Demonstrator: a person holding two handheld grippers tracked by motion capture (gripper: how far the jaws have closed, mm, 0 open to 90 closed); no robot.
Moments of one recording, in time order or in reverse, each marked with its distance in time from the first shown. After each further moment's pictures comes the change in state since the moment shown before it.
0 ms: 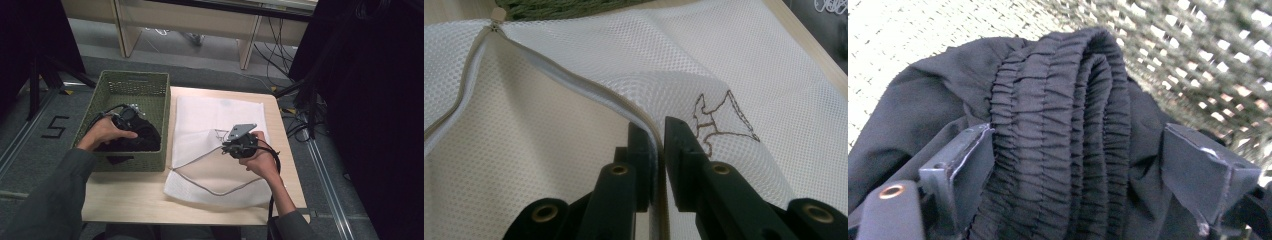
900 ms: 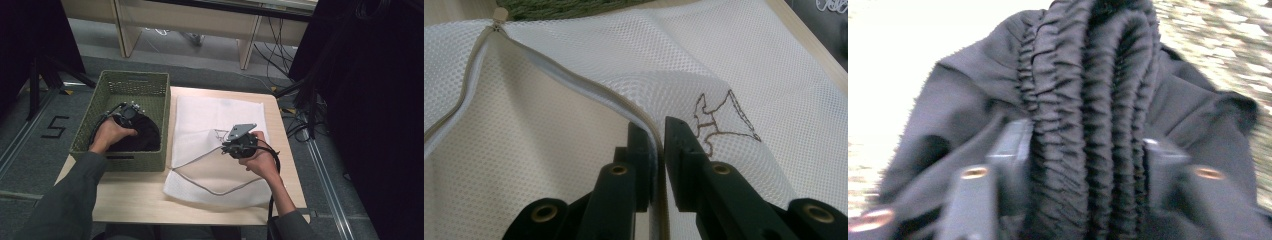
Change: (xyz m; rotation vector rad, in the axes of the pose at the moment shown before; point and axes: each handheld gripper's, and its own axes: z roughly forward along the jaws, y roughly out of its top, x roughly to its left) left arm 0.006 0.002 0.007 -0.001 0.195 -0.139; right arm -0.001 0.000 0.001 -0.003 0.008 0.006
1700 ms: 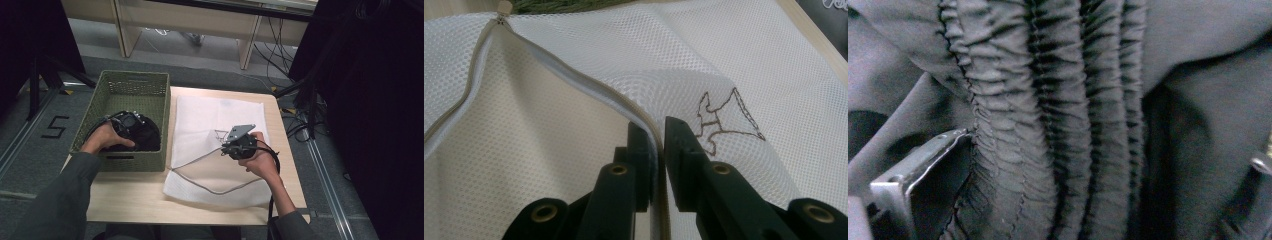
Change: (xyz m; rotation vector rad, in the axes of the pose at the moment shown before) left arm -0.001 -0.017 0.021 0.141 -0.012 0.165; right arm 0.003 -0.001 0.001 0.019 0.007 -0.003
